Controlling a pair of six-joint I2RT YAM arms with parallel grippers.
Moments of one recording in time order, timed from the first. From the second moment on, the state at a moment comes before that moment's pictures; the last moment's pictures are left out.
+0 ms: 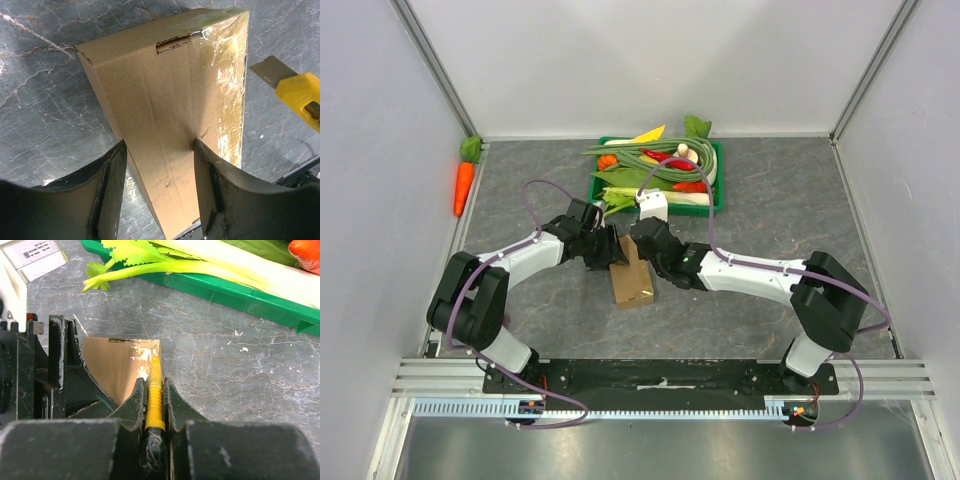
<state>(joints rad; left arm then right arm) -0.44 1.57 0.86 -0.31 0.26 -0.60 0.99 1.66 1.09 0.00 0.59 0.42</state>
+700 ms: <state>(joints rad) -0.44 1.57 0.86 -0.31 0.26 -0.60 0.99 1.68 1.10 -0.02 0.61 0.42</state>
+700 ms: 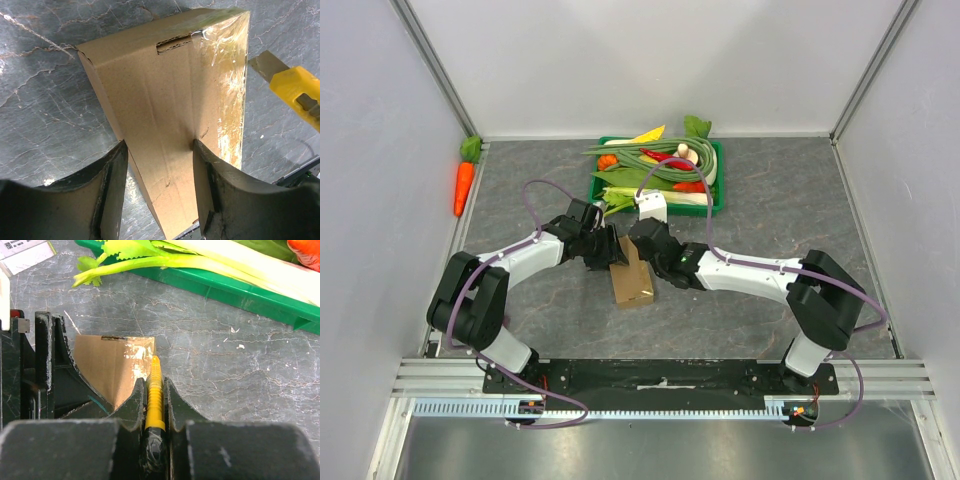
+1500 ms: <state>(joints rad) -0.44 1.57 0.86 -0.31 0.26 -0.60 0.99 1.68 1.10 -0.01 0.60 0.42</state>
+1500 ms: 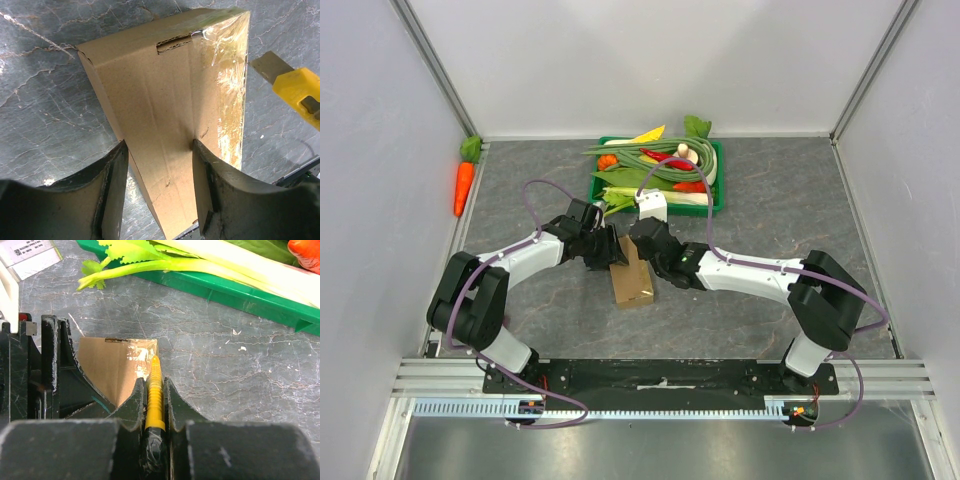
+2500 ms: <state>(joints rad) -0.44 1.57 0.86 -0.31 0.26 -0.61 0.99 1.69 1.10 -0.01 0.61 0.42</state>
